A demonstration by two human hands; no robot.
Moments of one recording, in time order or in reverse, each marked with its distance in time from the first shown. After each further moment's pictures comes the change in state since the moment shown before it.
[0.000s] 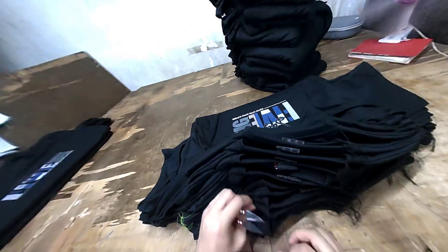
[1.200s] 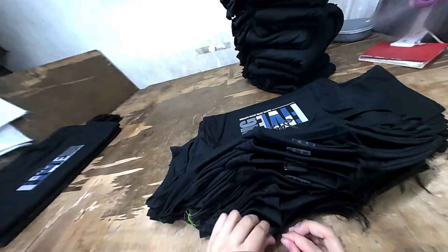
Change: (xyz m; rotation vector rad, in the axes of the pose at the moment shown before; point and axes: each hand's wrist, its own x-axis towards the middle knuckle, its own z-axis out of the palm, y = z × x) left_hand -0.015 0.046 -0.017 0.173 -0.105 -0.009; right_hand 0.014 -0.002 0.036 0.274 0.345 -0.051
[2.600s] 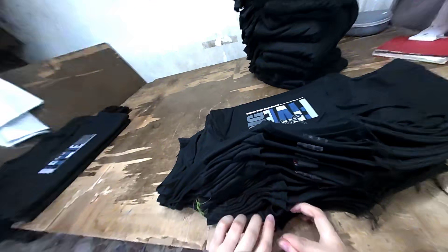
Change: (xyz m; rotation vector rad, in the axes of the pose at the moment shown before) left_hand -0.032 -0.021 0.014 0.270 0.232 0.244; right_hand 0.013 -0.005 -0.014 0.043 -0.363 0.109
